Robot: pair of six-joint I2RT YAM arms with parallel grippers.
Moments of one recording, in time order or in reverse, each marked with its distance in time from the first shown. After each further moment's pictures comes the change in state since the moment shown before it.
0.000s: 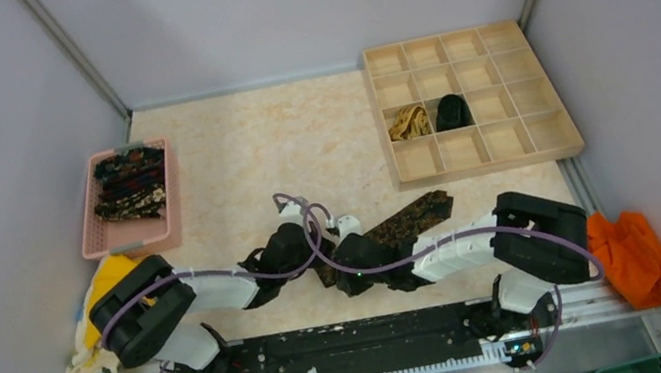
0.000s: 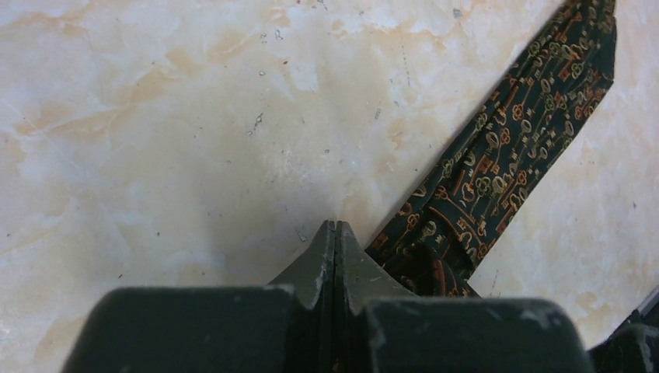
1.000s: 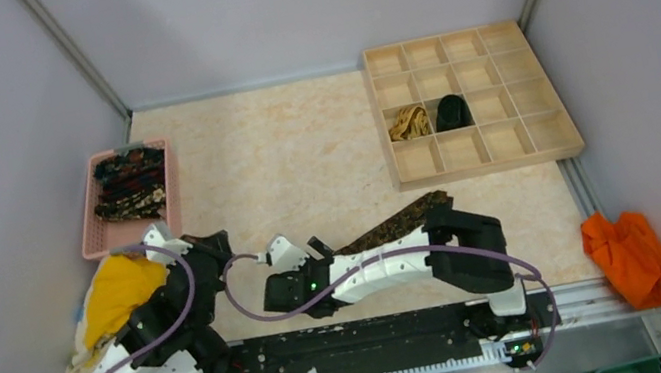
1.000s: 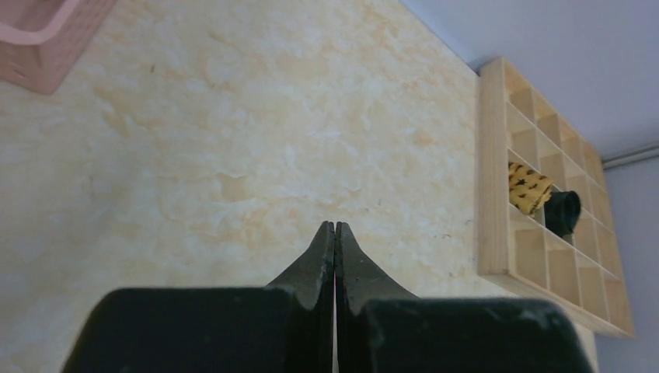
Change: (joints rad) left arm -0.004 -1.097 0.198 -1.161 -0.729 -0.331; right arm 0.239 0.358 0.687 -0.750 0.549 -0.204
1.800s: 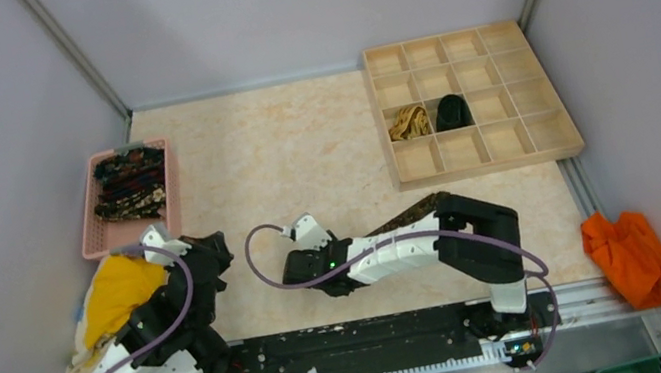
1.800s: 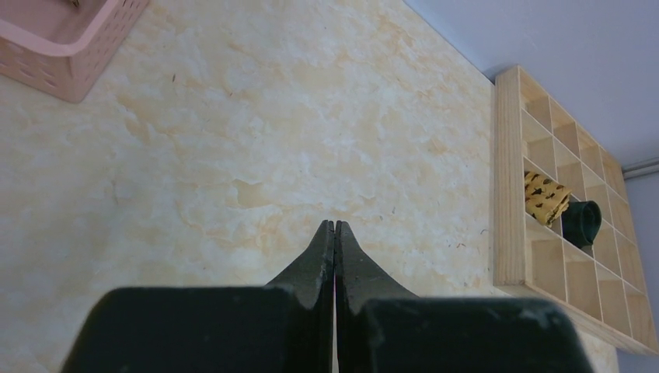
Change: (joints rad) left arm 0.000 0.003 0.000 -0.053 -0.050 0.000; right arm -0.117 -0.043 -0.154 0.101 -0.044 0.084
